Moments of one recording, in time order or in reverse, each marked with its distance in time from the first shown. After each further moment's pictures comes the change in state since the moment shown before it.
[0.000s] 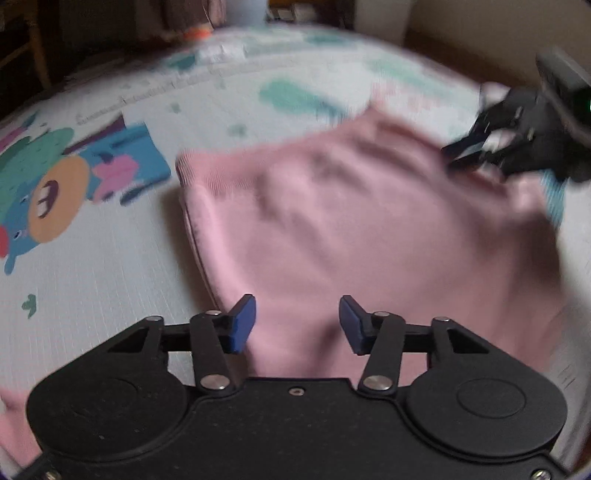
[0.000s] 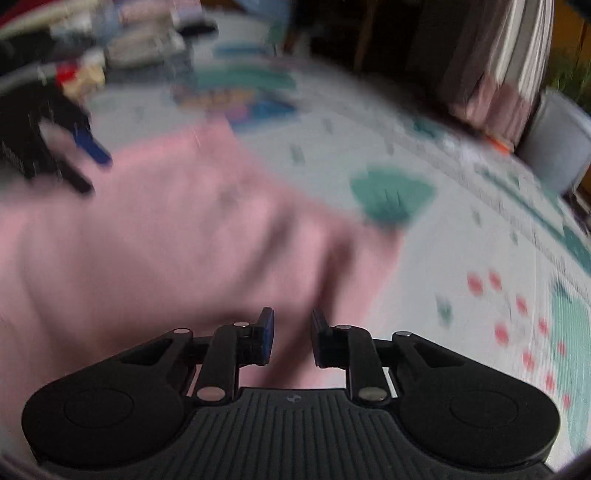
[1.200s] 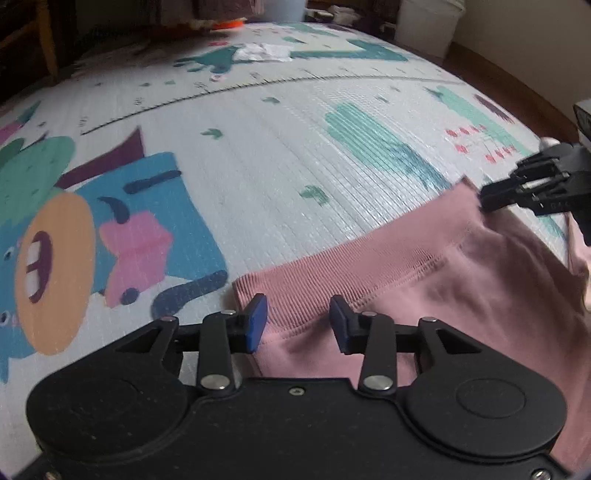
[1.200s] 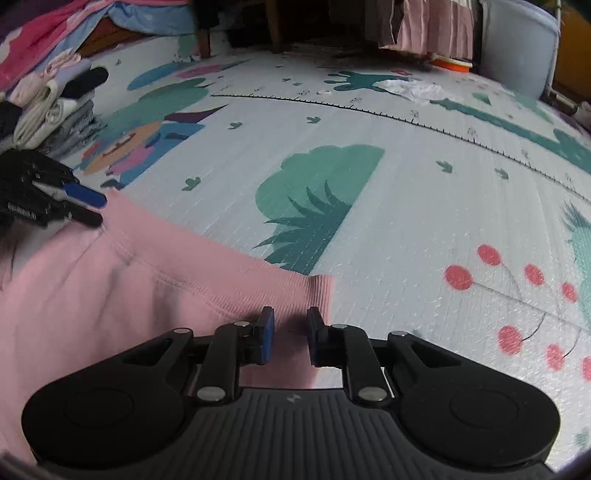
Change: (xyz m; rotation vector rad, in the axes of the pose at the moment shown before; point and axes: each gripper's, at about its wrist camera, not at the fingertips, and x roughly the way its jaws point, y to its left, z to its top) left arm 0.060 0.079 0.089 -0.133 -0.026 0.017; right arm 0.062 -0.083 0.055 0.244 0.026 0.010
